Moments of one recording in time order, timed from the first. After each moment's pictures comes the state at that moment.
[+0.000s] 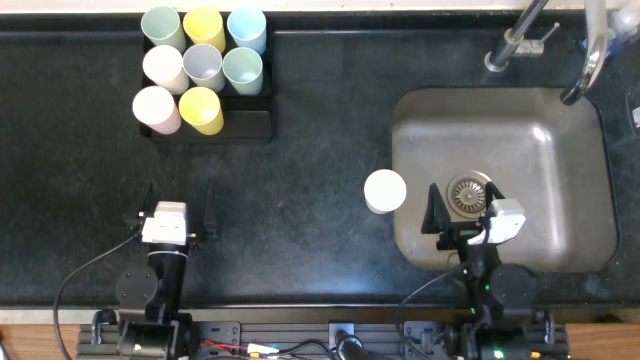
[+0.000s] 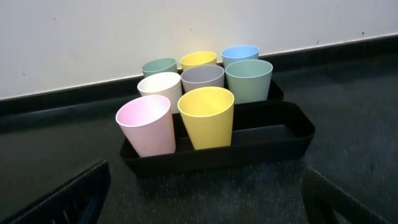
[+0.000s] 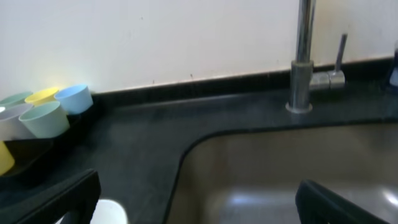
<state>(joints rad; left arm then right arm) -0.05 0.01 0.01 -0.08 -0.01 0.14 0.05 0.07 0.17 -0.26 -0.07 0.20</state>
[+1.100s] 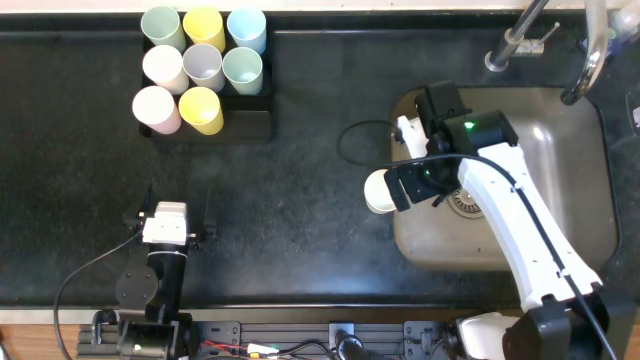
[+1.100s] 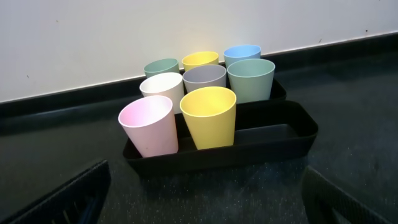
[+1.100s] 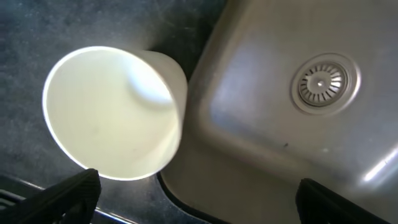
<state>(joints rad) -0.05 0.01 0.01 -0.08 -0.02 0.16 0.27 1.53 1.26 -1.24 -0.08 -0.15</state>
